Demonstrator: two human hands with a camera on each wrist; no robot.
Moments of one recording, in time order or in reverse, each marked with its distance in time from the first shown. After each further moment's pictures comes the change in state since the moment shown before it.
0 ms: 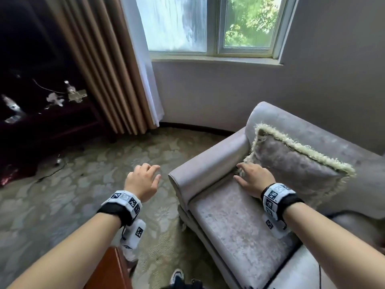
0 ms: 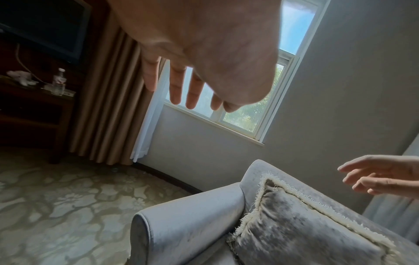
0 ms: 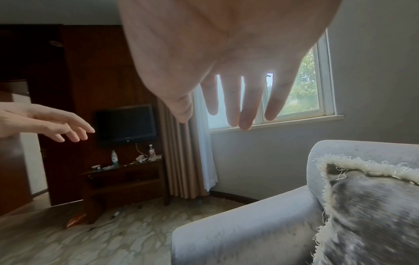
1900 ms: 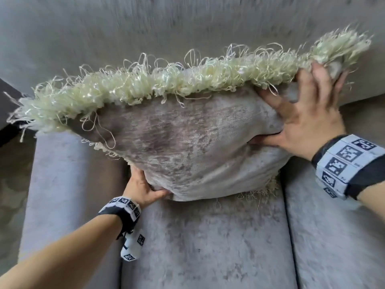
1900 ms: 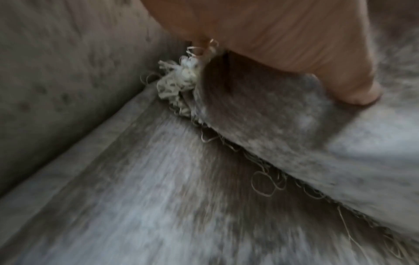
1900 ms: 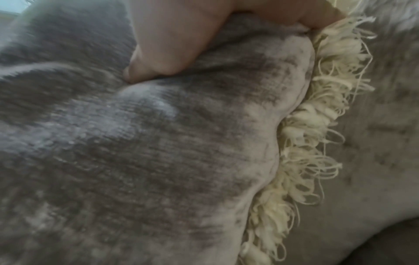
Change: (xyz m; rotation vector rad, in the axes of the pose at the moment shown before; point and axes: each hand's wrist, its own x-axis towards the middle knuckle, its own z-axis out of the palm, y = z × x) left_hand 0.447 0.366 0.565 -0.436 -0.688 0.725; right_hand 0.122 0.448 0.238 -0.206 0.110 0.788
